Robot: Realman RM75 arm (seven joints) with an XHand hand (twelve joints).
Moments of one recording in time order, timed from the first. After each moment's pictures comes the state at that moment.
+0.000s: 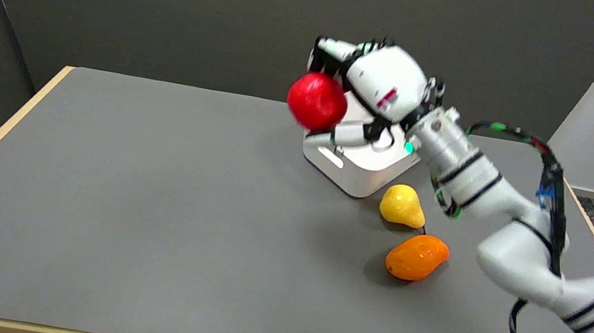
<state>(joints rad) 0.22 -0.86 -1.89 1.69 0.24 0.27 0.46</state>
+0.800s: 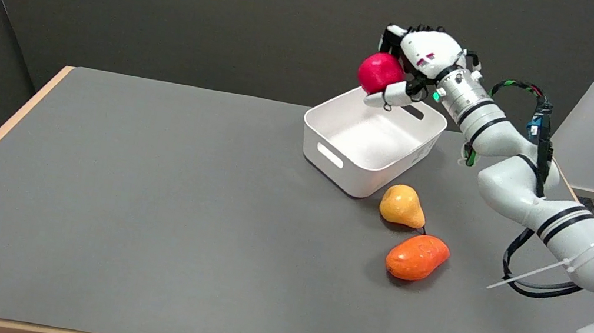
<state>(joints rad) 0.62 -0.91 -1.97 1.08 0.27 0.21 0.47</state>
